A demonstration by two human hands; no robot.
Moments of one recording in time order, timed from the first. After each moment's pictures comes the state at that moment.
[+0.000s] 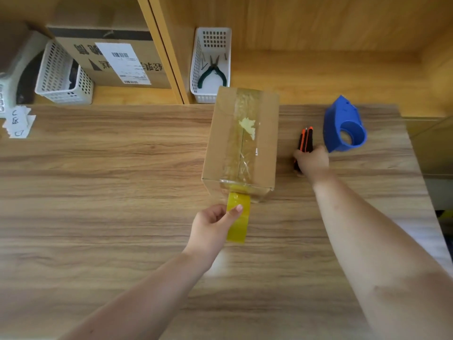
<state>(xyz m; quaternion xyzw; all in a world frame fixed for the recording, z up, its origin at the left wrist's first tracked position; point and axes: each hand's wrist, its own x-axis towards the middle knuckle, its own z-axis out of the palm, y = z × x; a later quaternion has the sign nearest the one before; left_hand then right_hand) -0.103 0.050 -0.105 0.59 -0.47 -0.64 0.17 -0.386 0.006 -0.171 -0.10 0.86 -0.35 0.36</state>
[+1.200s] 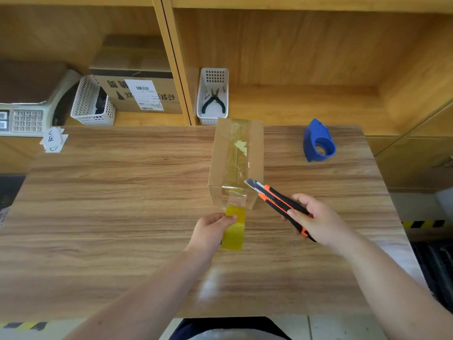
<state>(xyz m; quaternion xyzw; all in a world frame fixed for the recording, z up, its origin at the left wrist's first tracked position) -0.073 0.087 -0.062 0.59 -0.36 -0.70 0.16 -0.294 0.175 -0.019 -0.39 0.74 -0.29 0.47</state>
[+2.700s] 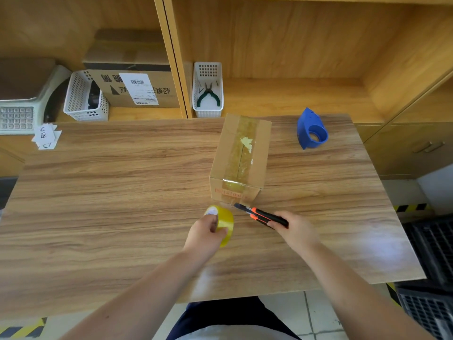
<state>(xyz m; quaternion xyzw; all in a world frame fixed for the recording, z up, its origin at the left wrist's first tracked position) -0.021 0.101 -0.099 0.56 -0.66 -0.50 0.04 -0.243 0.211 -0.117 -0.44 0.84 -0.17 0.28</state>
